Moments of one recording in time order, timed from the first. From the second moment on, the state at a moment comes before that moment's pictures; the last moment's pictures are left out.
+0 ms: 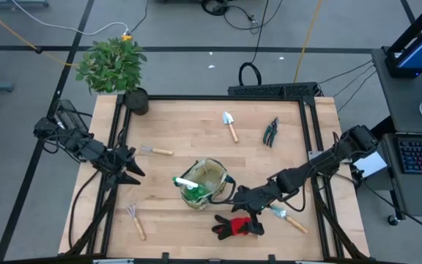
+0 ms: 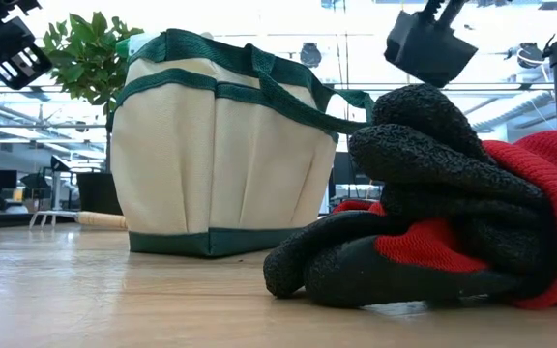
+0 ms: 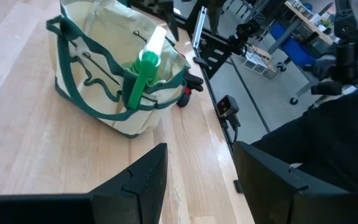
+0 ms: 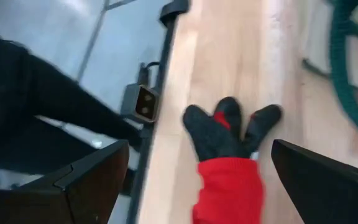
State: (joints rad) left arm -0.46 0.27 0.47 -0.55 0.01 -0.57; right arm 0.48 1.58 1.01 -0.10 -0.15 0.57
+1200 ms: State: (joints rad) left arm -0.46 0.27 0.47 -0.55 0.05 -0.55; right arm 0.53 1.85 1.35 -0.54 -0.10 0.35
